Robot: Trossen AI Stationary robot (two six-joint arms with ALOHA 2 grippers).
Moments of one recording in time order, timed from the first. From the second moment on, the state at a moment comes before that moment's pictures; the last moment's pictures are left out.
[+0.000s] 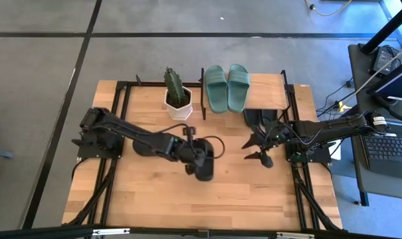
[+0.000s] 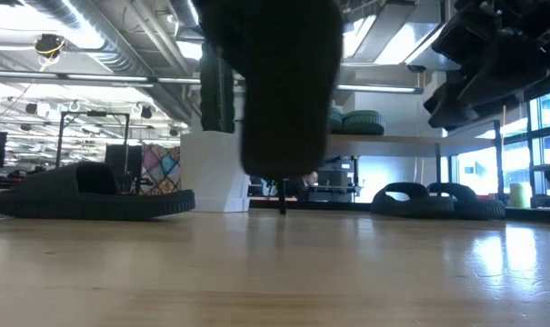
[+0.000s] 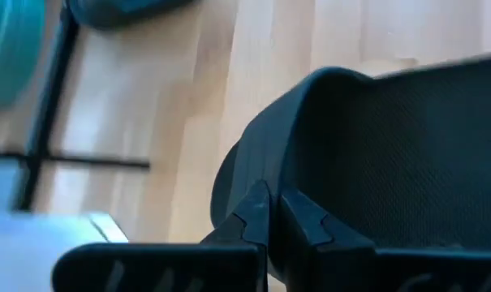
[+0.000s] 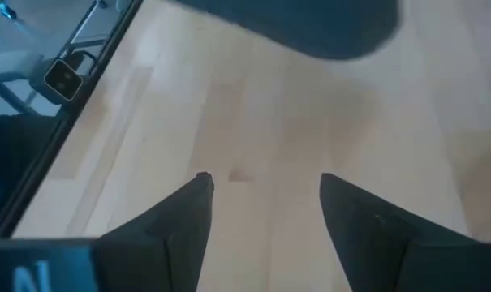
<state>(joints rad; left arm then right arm) -0.26 1.77 1.43 -0.72 -0.52 -0.17 0.04 0.86 0.41 -0.17 -0.23 0.12</state>
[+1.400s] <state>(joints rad) -0.07 2.17 1.43 0.20 -0.74 0.29 0.09 0.86 0.41 -0.28 -0.24 0.31</state>
